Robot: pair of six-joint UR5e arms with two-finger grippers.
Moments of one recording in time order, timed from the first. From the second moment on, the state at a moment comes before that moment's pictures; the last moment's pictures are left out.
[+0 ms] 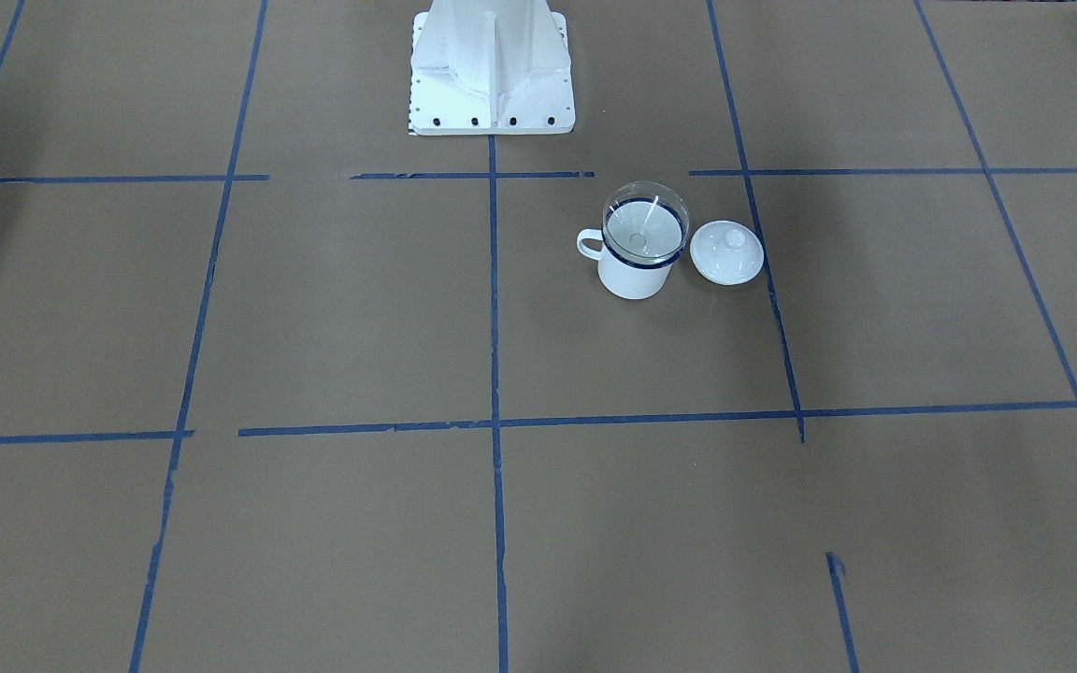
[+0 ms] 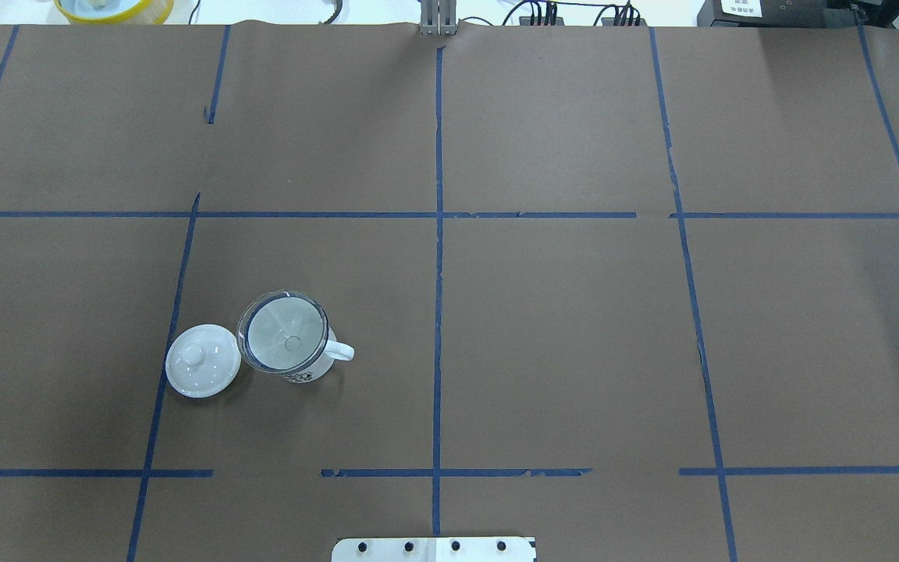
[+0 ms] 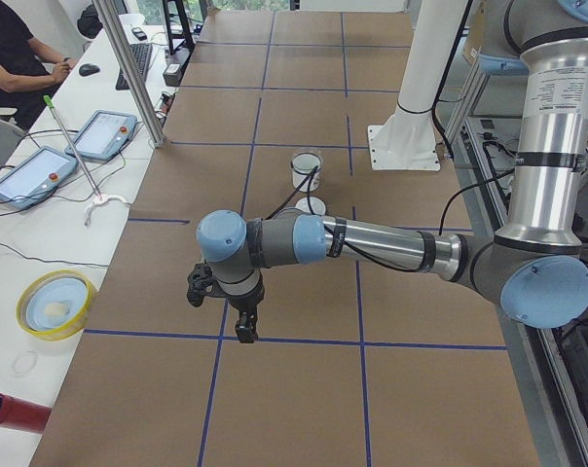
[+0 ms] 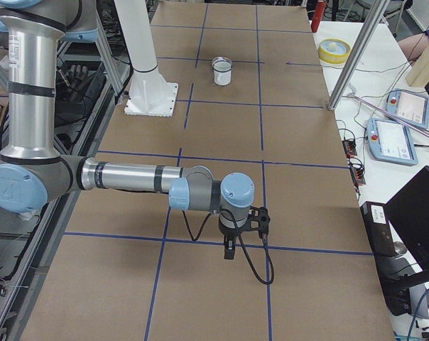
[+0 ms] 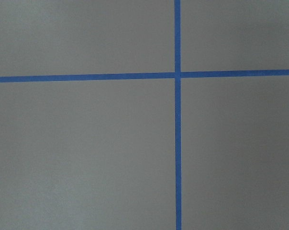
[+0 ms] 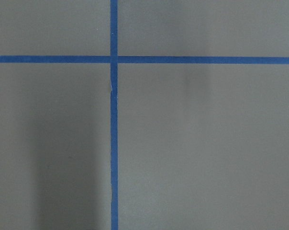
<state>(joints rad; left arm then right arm) -1.61 -1.62 -1.68 -1.27 -2.32 0.16 1.57 -1.68 1.66 -1.57 2.29 0.01</state>
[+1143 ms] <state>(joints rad) -1.62 -1.62 -1.64 -1.34 -2.33 0.17 1.57 -1.68 1.66 -1.57 2.29 0.01</state>
